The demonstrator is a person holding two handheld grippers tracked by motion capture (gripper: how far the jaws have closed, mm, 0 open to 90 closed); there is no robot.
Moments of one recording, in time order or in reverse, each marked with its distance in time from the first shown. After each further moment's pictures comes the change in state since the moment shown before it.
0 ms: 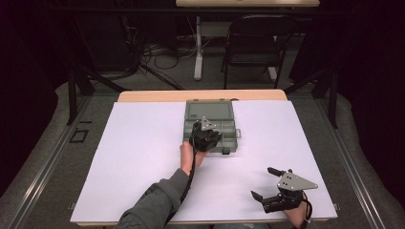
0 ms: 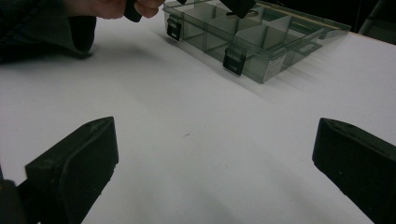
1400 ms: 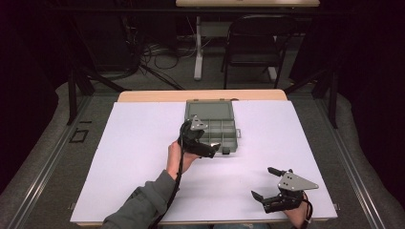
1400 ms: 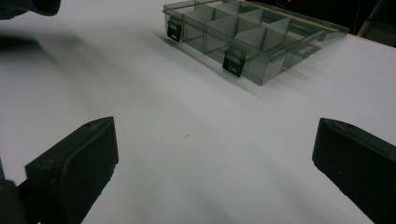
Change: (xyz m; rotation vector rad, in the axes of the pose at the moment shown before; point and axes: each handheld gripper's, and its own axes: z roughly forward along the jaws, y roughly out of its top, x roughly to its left) left arm -0.001 0.009 -0.065 0.036 -0.031 0.053; right arm 0.000 0.001 -0.002 -0.002 -0.003 -0.003
